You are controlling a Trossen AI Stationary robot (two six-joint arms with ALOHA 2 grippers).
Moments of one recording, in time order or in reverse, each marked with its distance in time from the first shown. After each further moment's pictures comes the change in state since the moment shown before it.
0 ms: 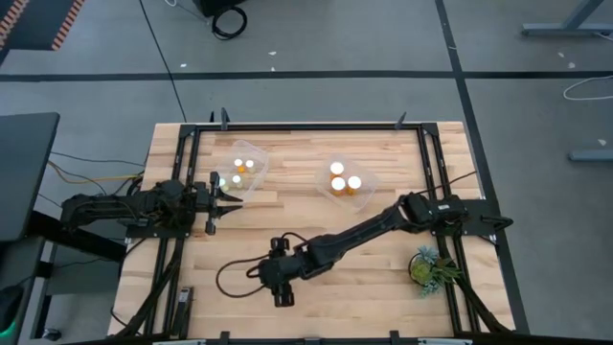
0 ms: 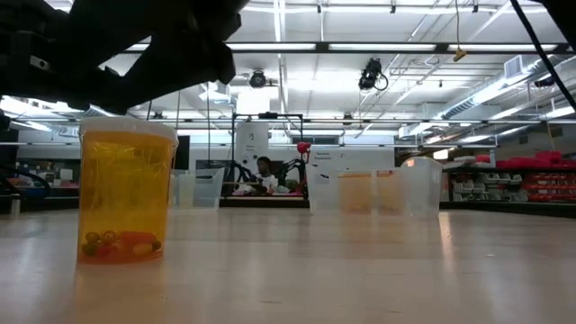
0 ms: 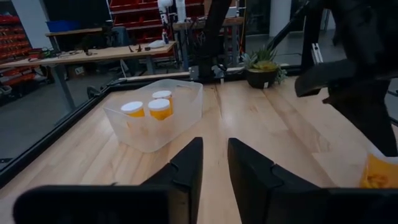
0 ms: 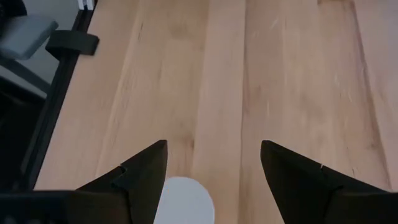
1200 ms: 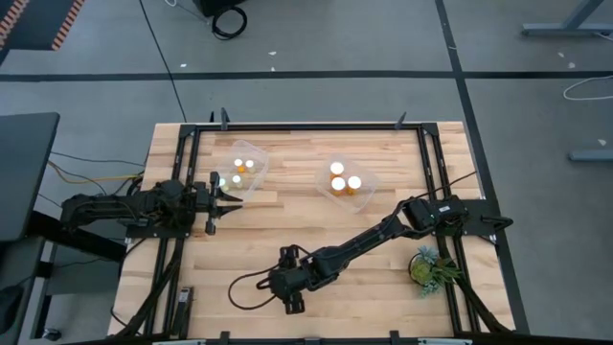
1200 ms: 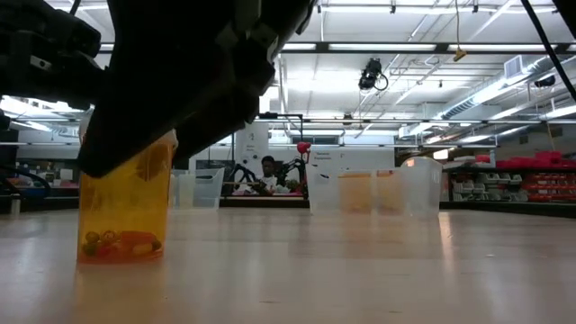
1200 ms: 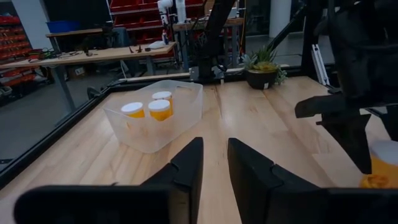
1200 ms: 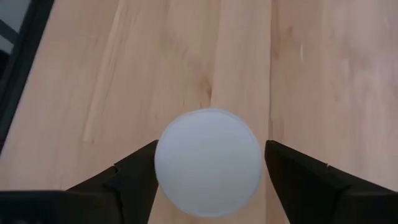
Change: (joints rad) left arm 0.000 0.000 0.000 0.003 0.000 0.000; right arm 0.049 0.006 -0.145 0.054 0.036 0.024
